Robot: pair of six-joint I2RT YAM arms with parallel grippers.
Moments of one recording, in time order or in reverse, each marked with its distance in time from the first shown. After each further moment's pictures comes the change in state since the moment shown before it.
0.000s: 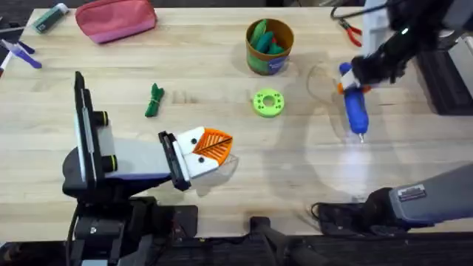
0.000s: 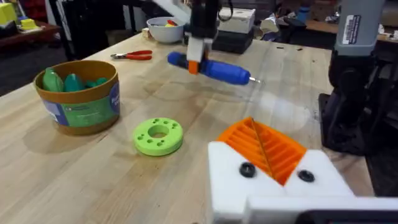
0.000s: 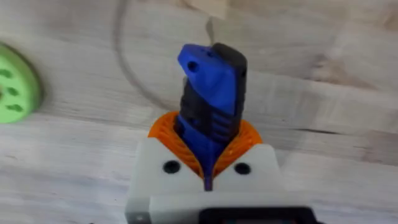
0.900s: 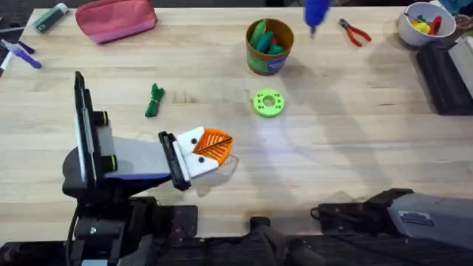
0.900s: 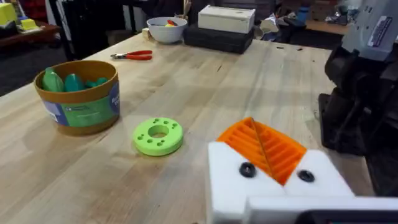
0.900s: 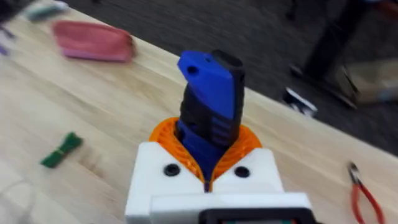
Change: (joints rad) left arm 0.000 0.000 0.000 0.000 0.000 0.000; right arm 0.453 -0.311 0.374 0.326 -0.048 0.169
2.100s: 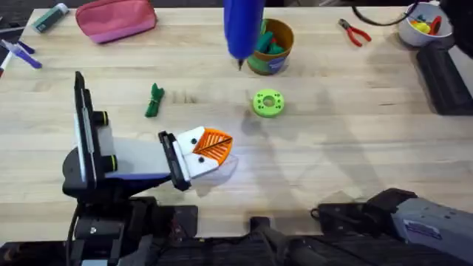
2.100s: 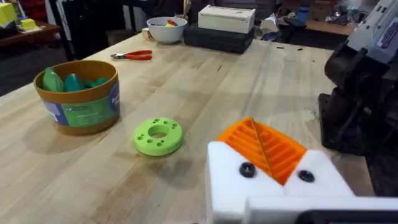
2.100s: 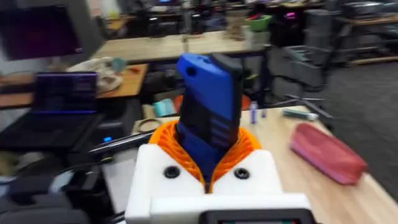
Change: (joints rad) left arm 0.000 0.000 0.000 0.000 0.000 0.000; right arm 0.077 -0.187 -0.464 0.891 -0.941 0.238
